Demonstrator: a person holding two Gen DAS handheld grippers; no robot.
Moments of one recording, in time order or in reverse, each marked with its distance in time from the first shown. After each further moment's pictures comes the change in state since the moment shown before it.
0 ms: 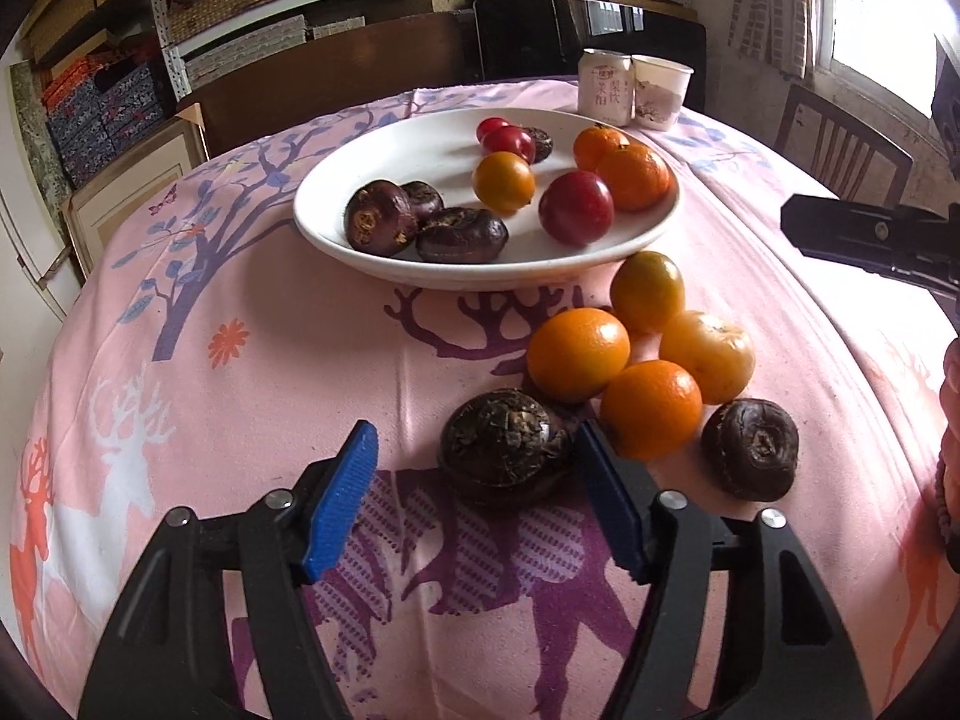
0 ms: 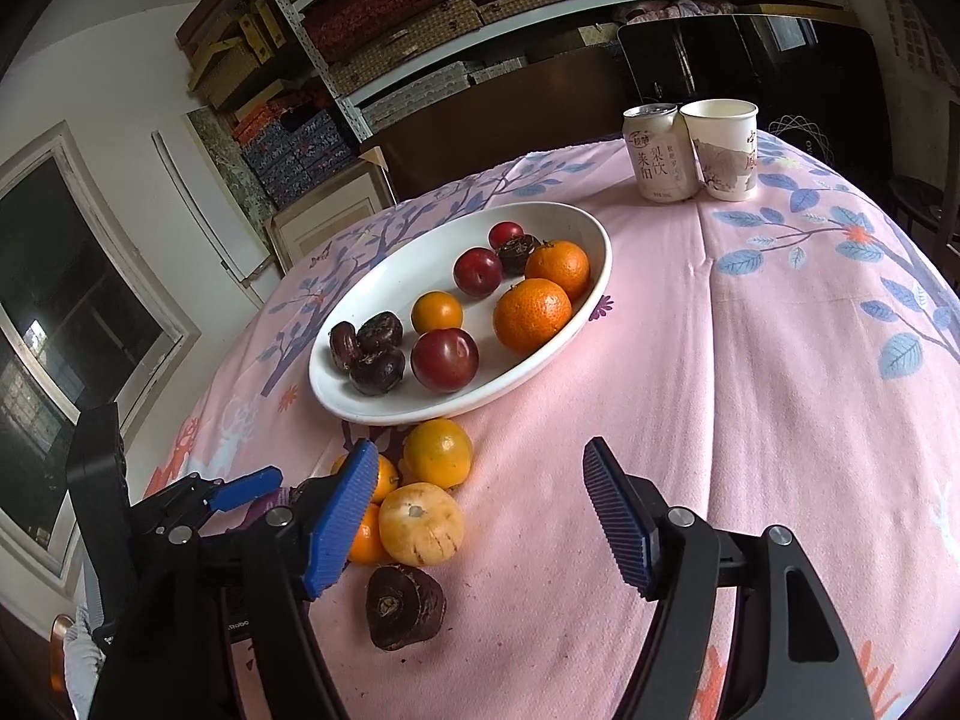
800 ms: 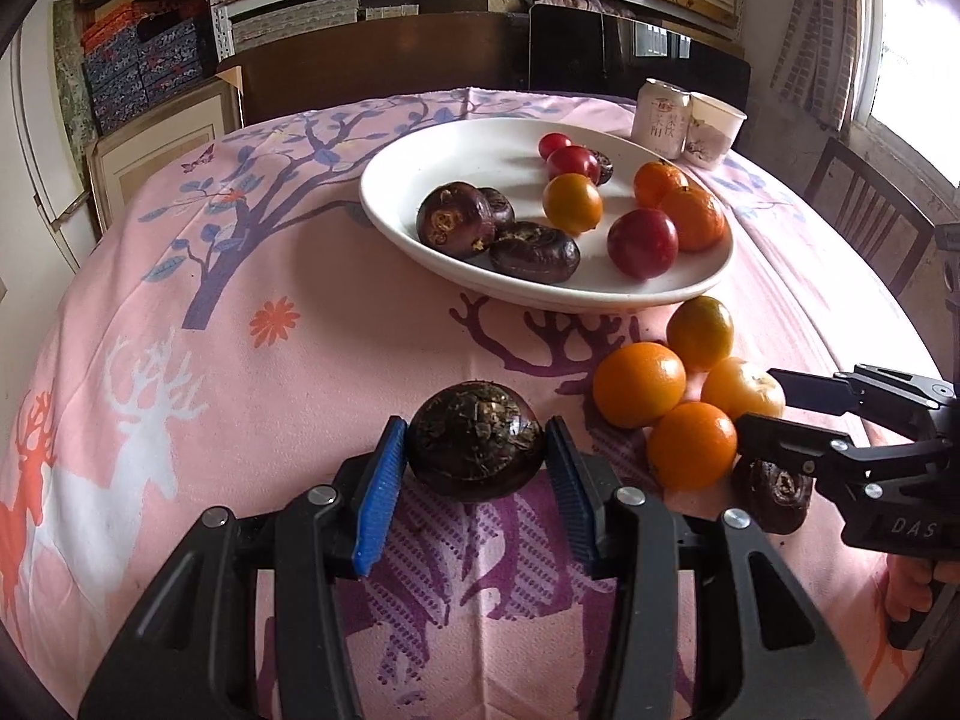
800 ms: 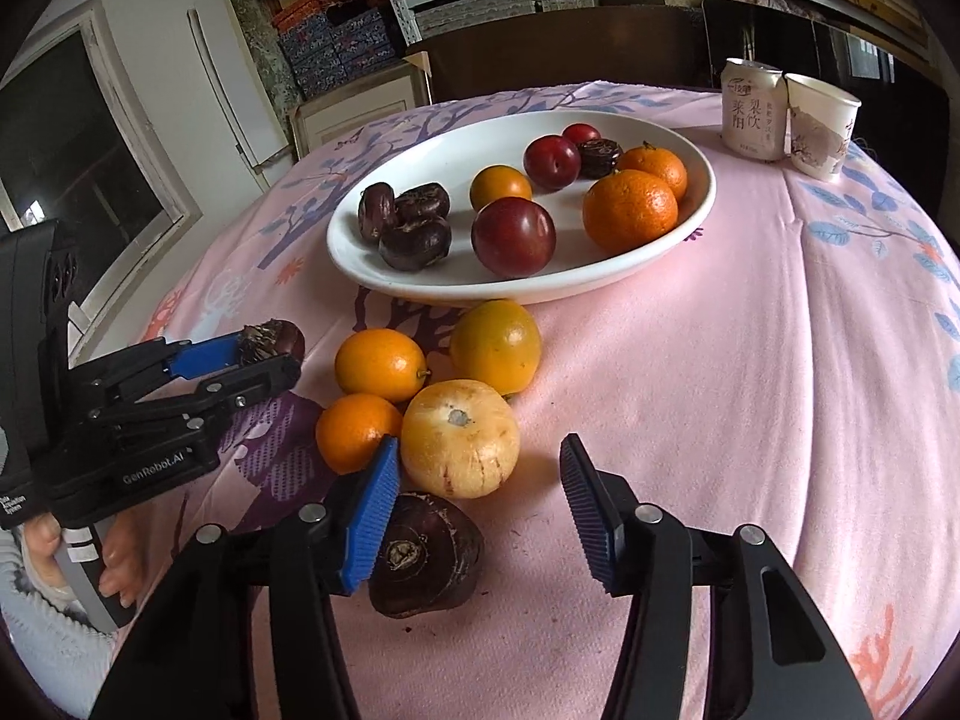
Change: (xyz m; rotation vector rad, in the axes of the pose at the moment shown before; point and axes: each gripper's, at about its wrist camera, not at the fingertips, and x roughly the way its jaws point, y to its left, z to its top) left arm -0.004 0.033 0.003 -0.142 -0.002 0.003; right arm 0.043 0.036 -0.033 -0.194 0.184 -0.014
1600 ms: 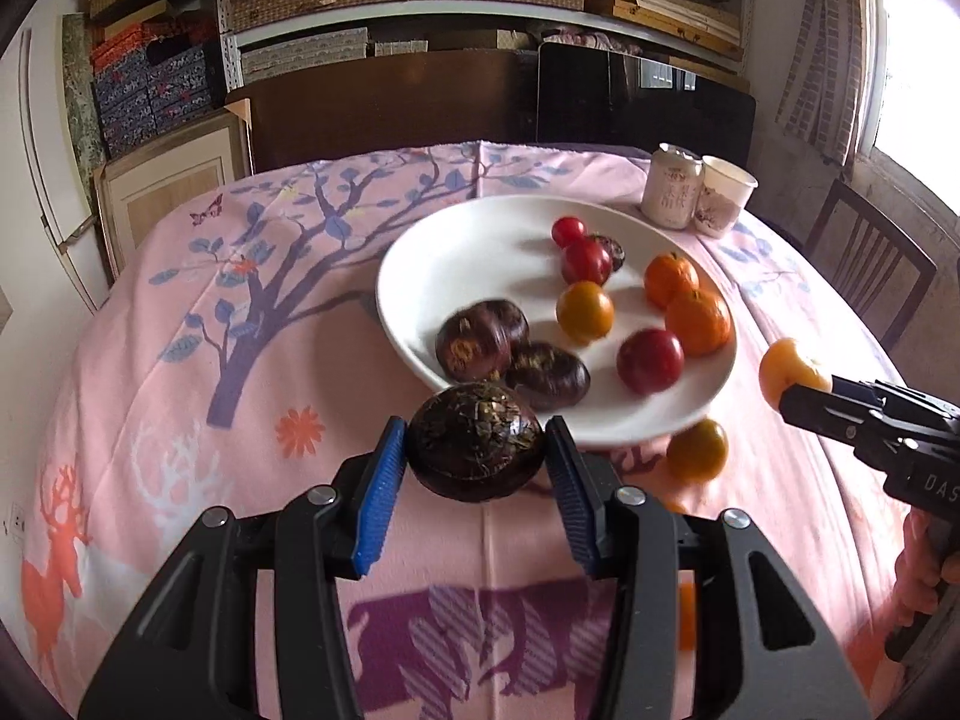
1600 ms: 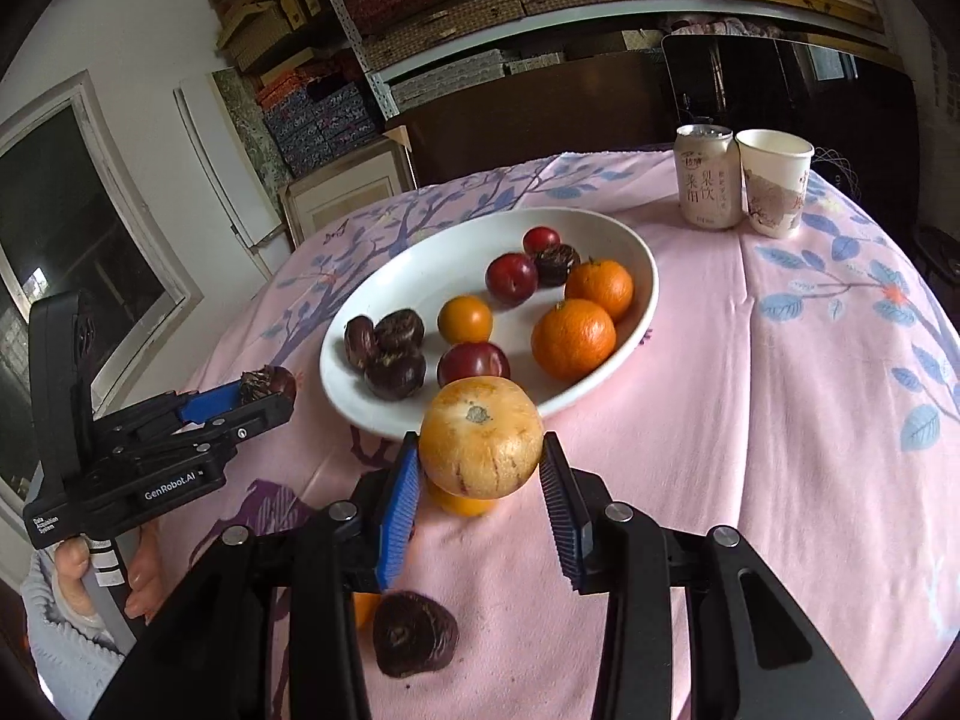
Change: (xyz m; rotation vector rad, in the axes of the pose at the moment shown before) left arm -0.014 0.009 0.063 -0.019 -0.085 0.016; right arm -0.037 -0.025 0.047 0.084 -0.157 -0.005
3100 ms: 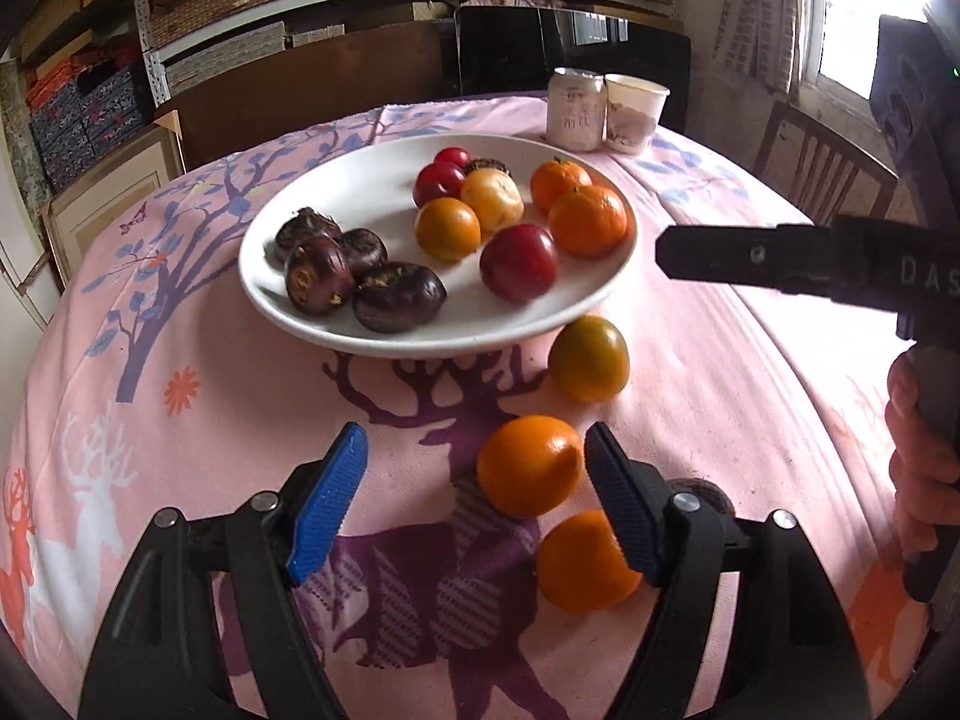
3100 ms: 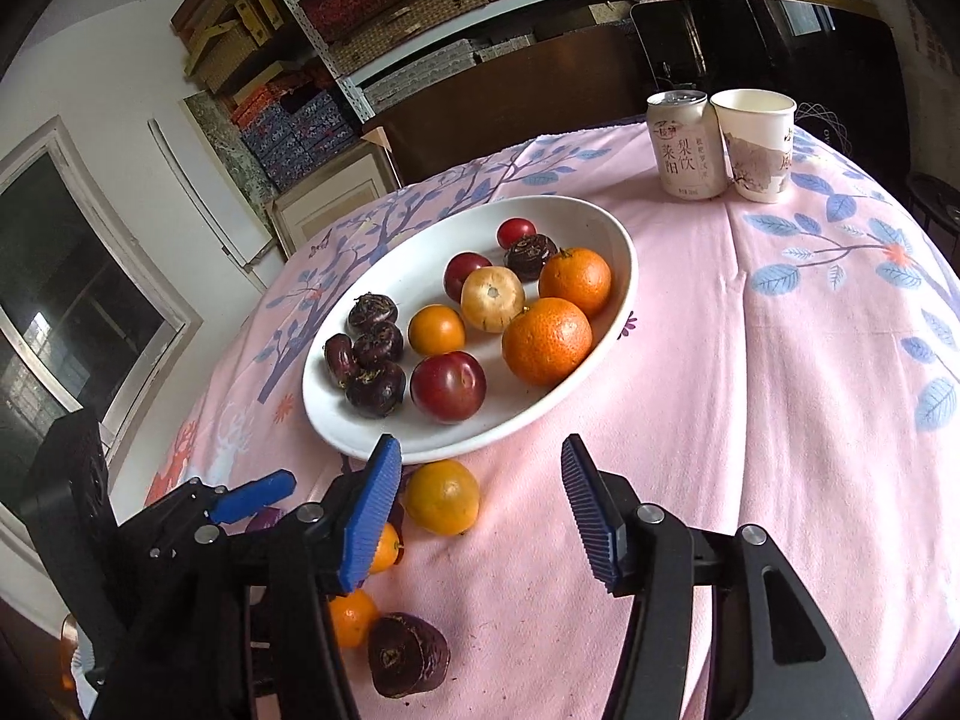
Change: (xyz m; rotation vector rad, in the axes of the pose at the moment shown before) left arm 0.018 -0.069 -0.050 0.147 0.079 -0.072; right arm 0.012 -0.021 0.002 0.112 0.039 0.035
